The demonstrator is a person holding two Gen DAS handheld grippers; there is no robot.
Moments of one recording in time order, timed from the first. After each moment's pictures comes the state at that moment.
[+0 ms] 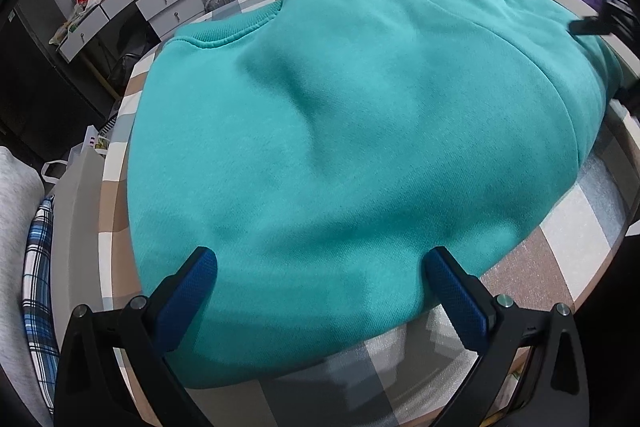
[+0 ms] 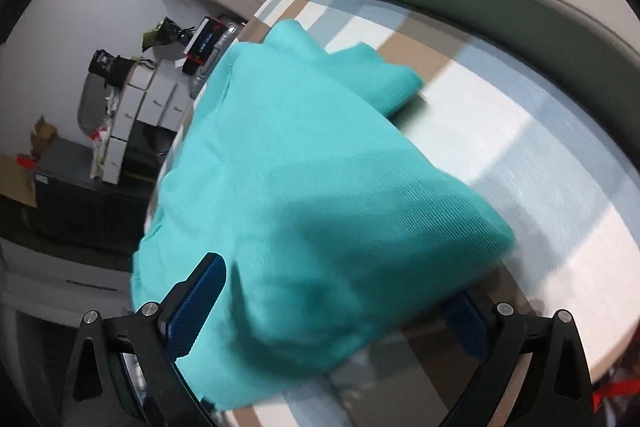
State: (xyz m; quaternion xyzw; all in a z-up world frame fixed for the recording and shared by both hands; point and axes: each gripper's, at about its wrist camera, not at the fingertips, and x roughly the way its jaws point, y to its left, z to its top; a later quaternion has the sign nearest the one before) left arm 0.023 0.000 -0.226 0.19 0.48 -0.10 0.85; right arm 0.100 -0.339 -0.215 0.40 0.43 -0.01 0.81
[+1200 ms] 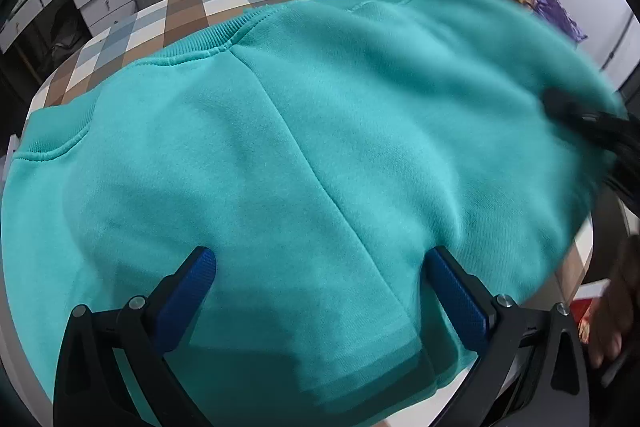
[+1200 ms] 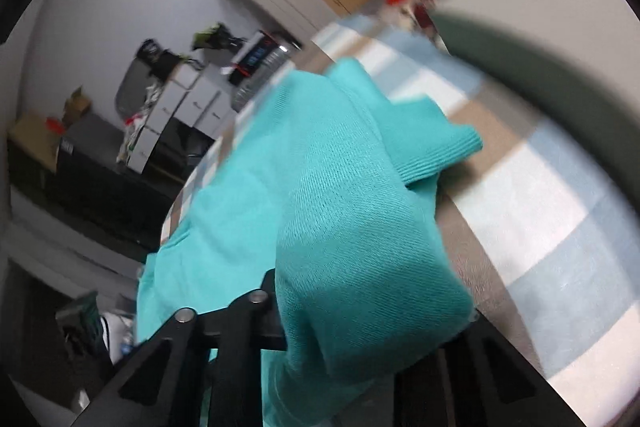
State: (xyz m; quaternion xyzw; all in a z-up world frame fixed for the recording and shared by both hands) left arm 0.120 -0.097 -0.217 0.10 0.53 -0.20 0.82; right arm 0.097 -0.330 -0.178 0.33 0.32 0.06 0.89
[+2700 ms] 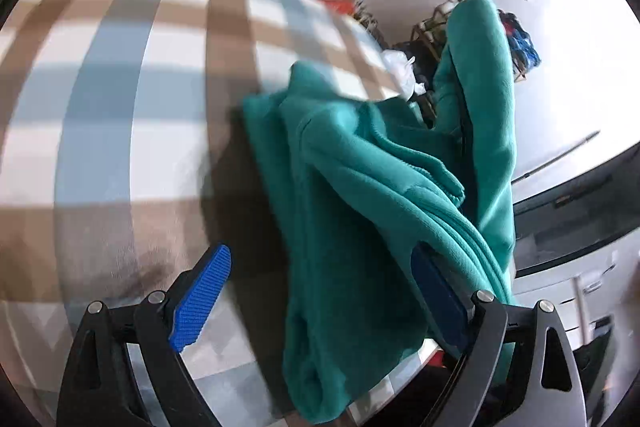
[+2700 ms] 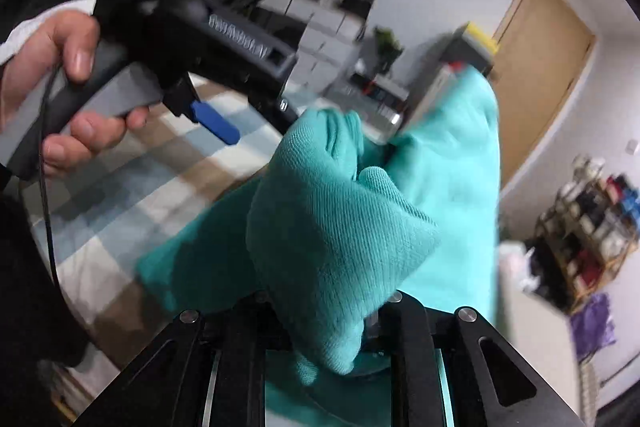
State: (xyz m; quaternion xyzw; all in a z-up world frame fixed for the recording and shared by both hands) left arm 0.186 0.059 -0.190 -0.19 0.55 -0.30 0.75; right arm 0.025 -0.100 -0.159 -0.24 0.27 0.09 0.93
